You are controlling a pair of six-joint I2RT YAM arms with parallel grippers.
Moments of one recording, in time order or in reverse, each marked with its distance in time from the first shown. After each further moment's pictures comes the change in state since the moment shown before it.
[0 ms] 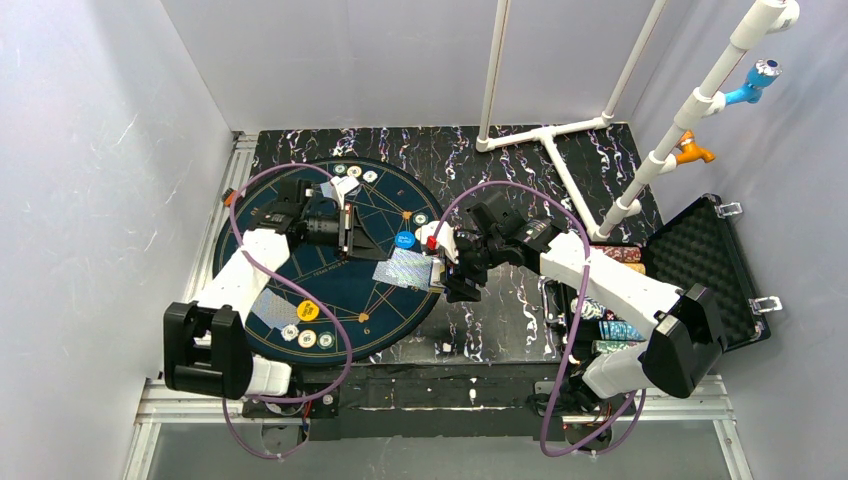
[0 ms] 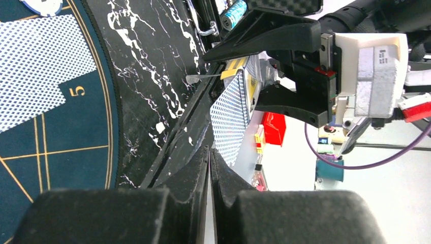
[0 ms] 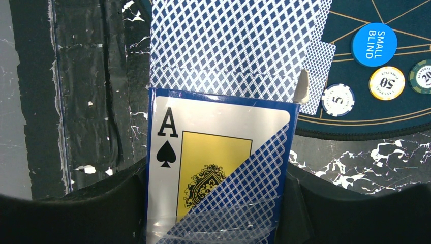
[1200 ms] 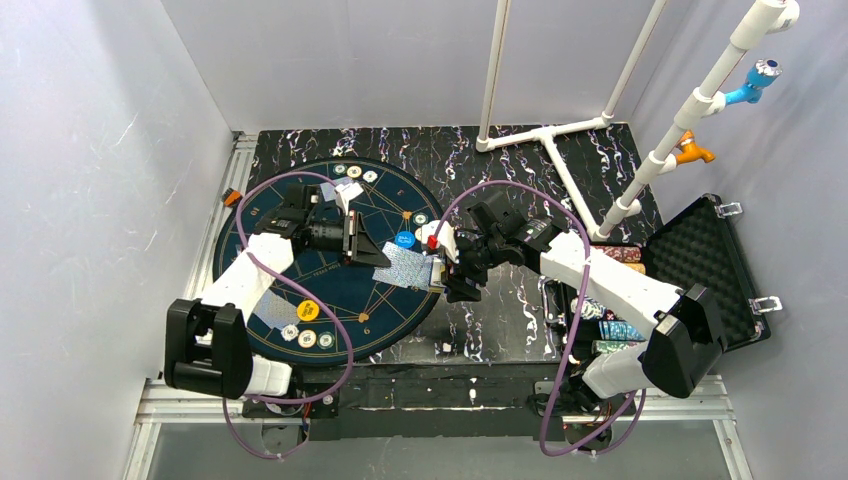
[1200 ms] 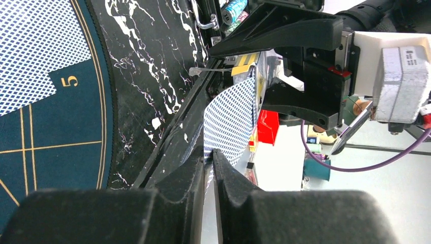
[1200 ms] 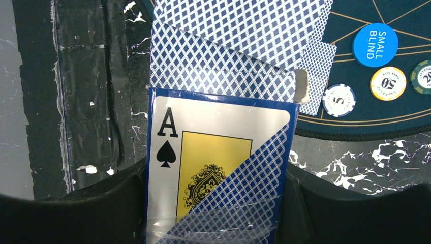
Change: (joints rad) left arm -0.027 -0.001 -0.059 0.059 -0.004 -0.068; right arm -0.006 0.000 0.000 -0.001 -0.010 0.000
